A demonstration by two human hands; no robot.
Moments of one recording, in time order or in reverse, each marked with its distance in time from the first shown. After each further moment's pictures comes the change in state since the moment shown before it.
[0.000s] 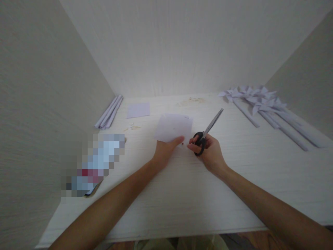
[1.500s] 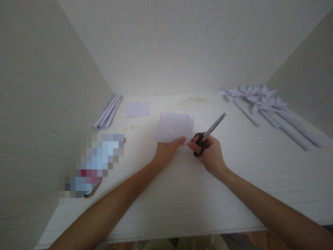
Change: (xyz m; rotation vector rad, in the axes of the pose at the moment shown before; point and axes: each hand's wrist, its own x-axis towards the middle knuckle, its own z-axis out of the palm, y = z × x) left_hand -0.004 0.005 0.000 0.109 -0.048 0.063; right_hand 0.000 0.000 0.000 -0.105 0.070 -0.052
